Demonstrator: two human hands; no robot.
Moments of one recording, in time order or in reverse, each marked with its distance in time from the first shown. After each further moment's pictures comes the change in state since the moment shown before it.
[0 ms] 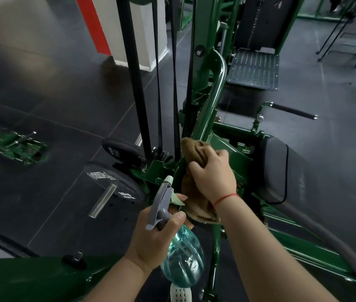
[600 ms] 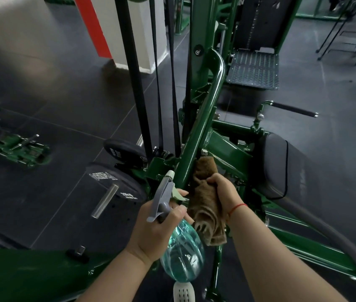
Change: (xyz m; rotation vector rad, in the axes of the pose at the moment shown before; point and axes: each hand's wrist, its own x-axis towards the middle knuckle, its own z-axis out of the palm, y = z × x) left_hand 0.002 0.000 -0.003 0.063 -0.092 0.059; right_hand -0.014 0.053 0.018 0.932 -0.268 0.625
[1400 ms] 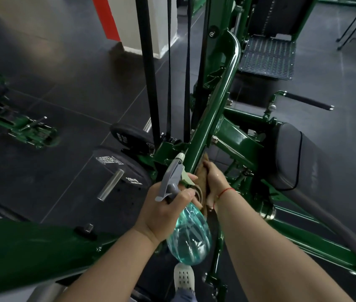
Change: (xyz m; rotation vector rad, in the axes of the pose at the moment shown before) left_hand 0.000 0.002 0.002 -0.084 0.004 0.004; right_hand 0.030 0.024 0.032 -0.096 -0.019 0.172
